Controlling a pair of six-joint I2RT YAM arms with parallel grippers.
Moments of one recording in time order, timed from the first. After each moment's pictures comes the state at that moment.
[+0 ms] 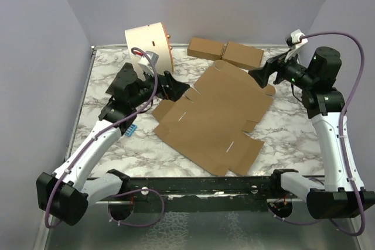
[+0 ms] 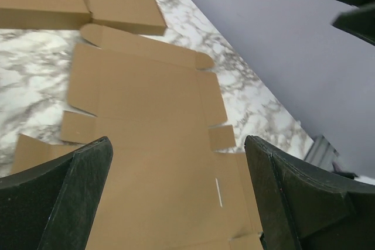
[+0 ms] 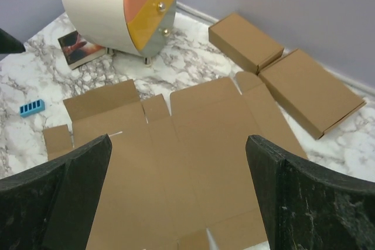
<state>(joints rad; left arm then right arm) -0.40 1.08 0.97 0.01 0.41 -0.45 0.00 1.09 1.32 -0.42 -0.65 -0.07</state>
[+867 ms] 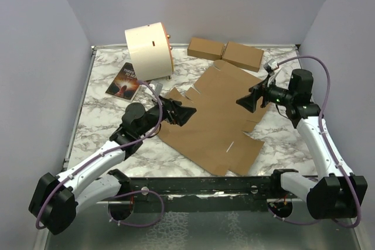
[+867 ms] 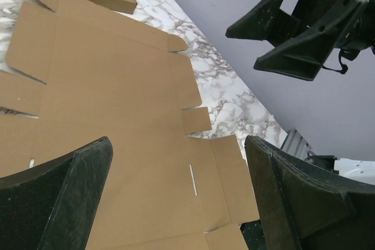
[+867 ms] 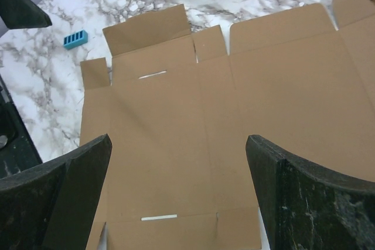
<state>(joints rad) -0.62 0.96 0.54 0.42 0.27 -0.60 0.02 1.09 0.91 -0.27 -0.84 -0.10</state>
